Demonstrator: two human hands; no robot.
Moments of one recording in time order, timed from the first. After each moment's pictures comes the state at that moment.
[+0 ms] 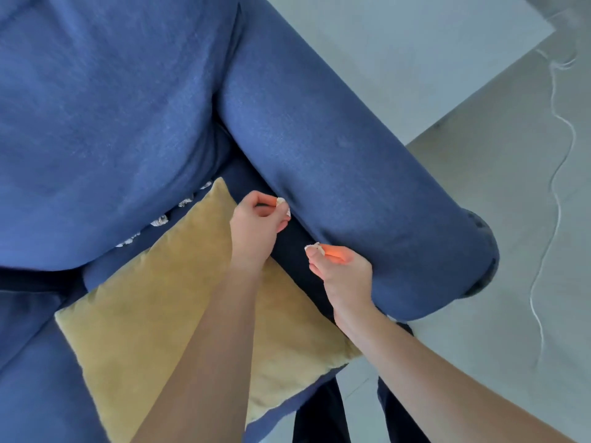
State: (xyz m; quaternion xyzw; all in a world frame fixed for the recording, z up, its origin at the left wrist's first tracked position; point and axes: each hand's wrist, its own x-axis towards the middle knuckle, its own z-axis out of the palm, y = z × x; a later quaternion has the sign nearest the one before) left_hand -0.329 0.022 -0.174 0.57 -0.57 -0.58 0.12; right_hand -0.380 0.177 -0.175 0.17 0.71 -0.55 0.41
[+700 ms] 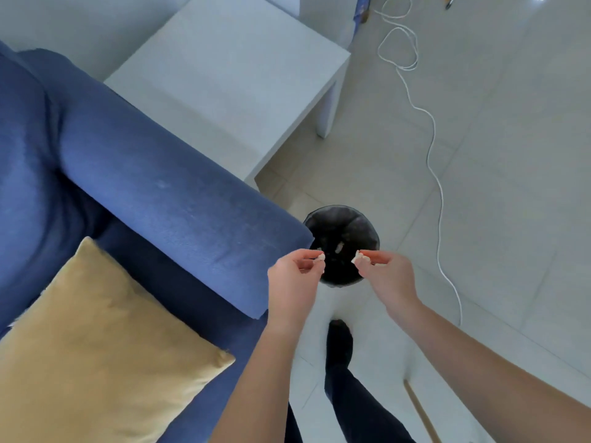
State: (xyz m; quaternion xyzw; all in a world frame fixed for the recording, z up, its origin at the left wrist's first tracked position) left_hand -0.495 0.337 -0.112 0.45 -0.68 -0.57 -0.02; right_hand -0.597 0.491 -0.161 0.14 0.84 -0.44 0.28
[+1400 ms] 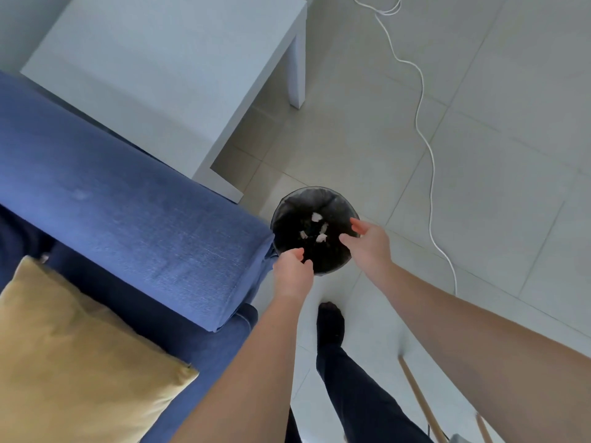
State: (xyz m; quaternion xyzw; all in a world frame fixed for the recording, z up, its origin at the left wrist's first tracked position) left_hand -0.567 0.393 -0.225 0.49 -0.70 -0.46 -0.24; right_hand -0.673 0.520 -0.243 0.14 0.84 -0.40 0.34
